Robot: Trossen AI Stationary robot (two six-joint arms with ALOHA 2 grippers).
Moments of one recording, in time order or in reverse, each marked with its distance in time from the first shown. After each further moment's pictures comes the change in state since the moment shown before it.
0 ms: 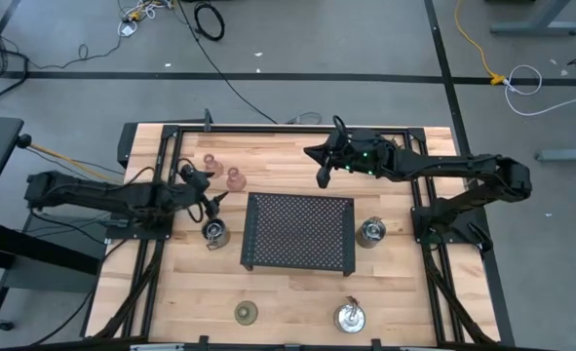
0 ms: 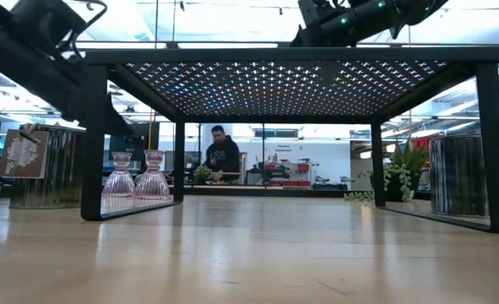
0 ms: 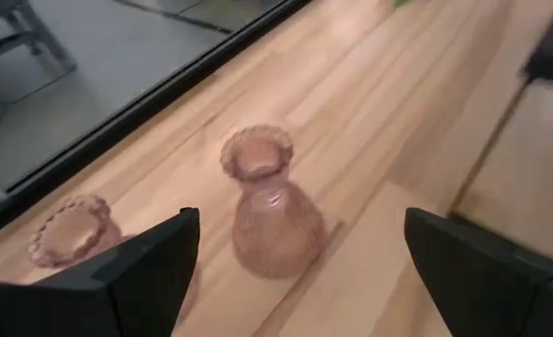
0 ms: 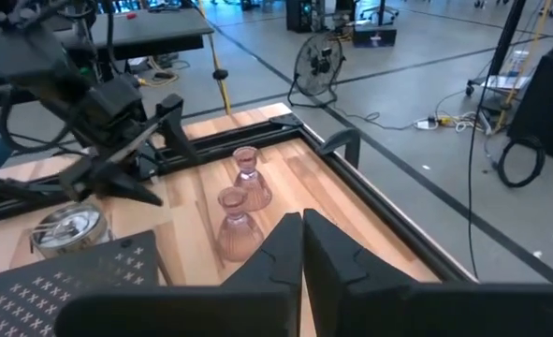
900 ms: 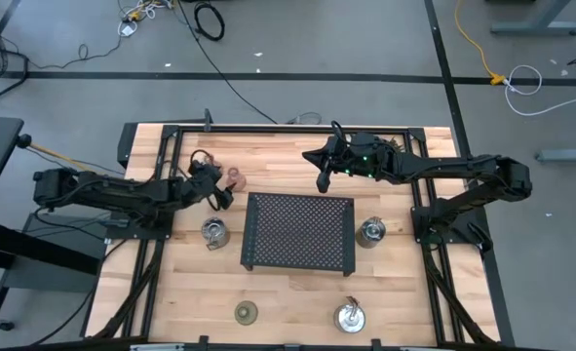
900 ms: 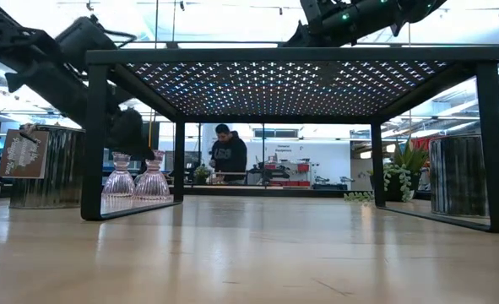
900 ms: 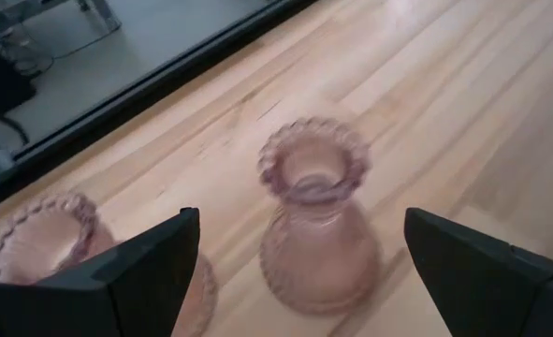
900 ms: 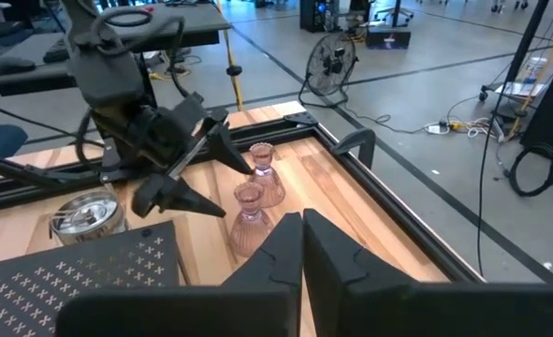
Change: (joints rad) left arm 0.197 0.375 0.001 0.329 0.055 0.007; right arm 0.032 0.000 0.000 0.000 0.000 -0.022
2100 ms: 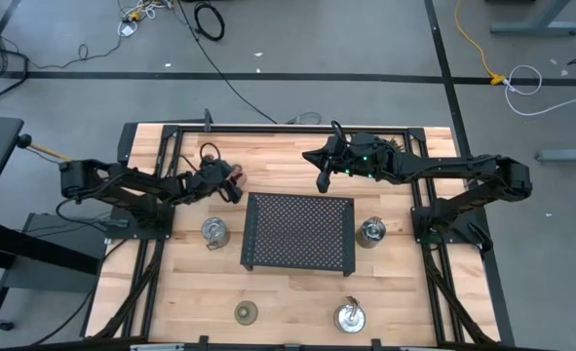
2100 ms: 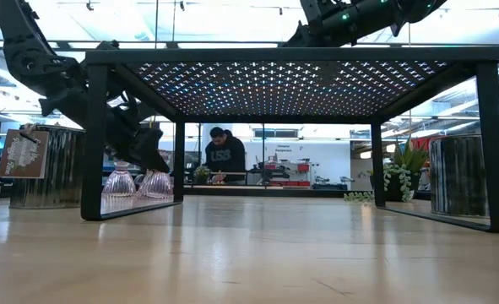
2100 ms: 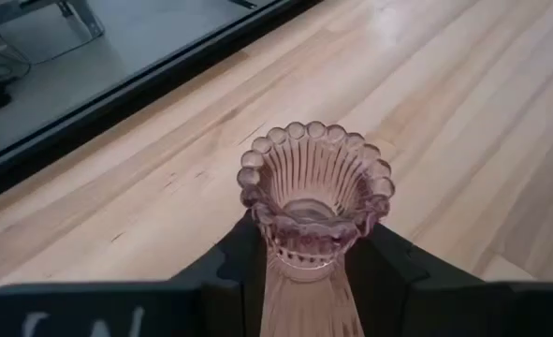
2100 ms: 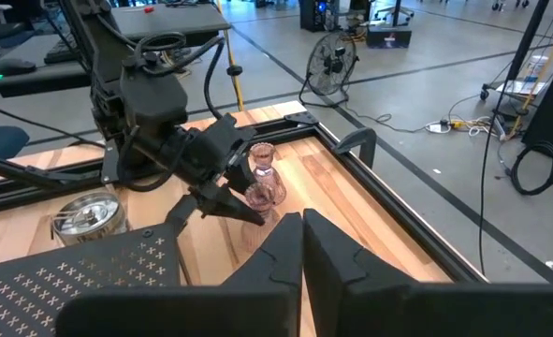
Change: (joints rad) left arm 0.133 0.307 0.004 0.380 0.146 0.092; right arm 0.000 0.000 0.000 0.000 -0.002 0.006
